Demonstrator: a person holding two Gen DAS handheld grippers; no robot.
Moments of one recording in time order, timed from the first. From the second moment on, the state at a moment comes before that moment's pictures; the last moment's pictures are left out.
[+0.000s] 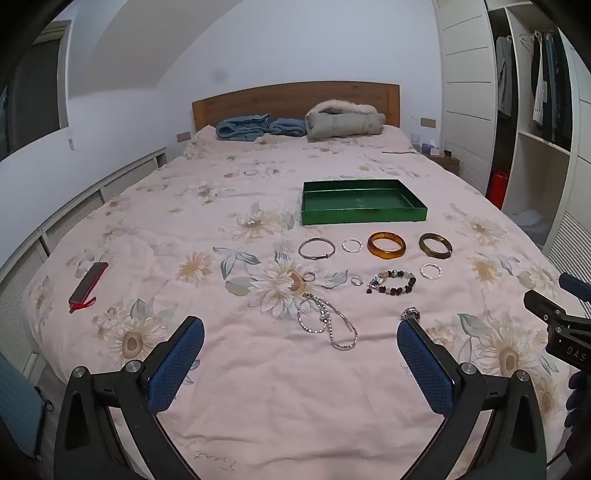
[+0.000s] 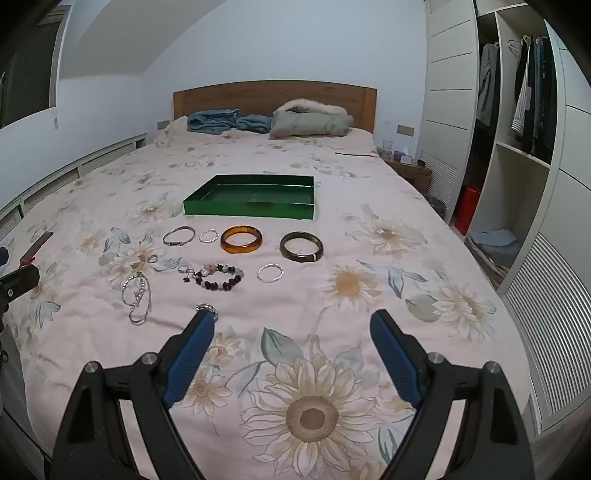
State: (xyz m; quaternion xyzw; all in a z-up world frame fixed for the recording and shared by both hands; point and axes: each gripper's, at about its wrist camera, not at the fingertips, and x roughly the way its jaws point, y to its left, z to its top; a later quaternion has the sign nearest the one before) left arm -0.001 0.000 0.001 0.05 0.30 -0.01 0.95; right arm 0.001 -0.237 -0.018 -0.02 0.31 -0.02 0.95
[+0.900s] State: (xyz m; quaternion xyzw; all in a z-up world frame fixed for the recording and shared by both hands) left arm -0.001 -0.004 -0.002 0.04 0.32 -0.02 0.95; right arm -0.003 -0.232 -0.012 -0.02 0.31 -0.01 0.95
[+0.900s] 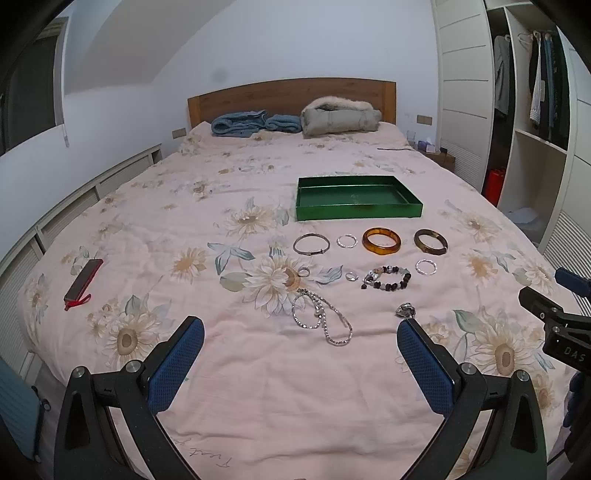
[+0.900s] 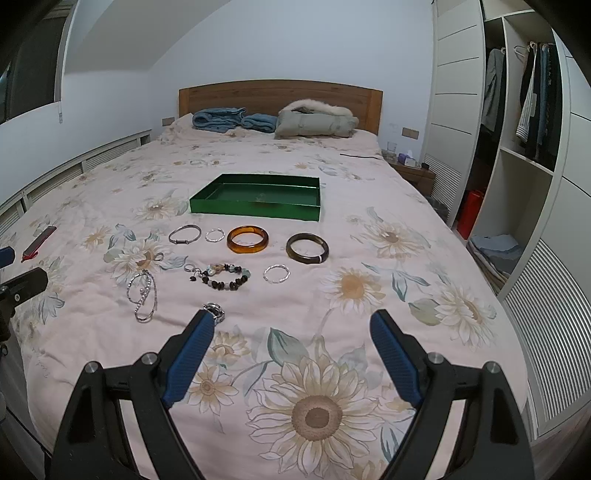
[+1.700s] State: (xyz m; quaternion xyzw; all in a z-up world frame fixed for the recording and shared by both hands) left arm 0.014 0.001 -0.008 0.03 0.31 -0.01 0.95; right arm 0.004 -0.229 -0.014 -0.02 0.31 -0.01 0.95
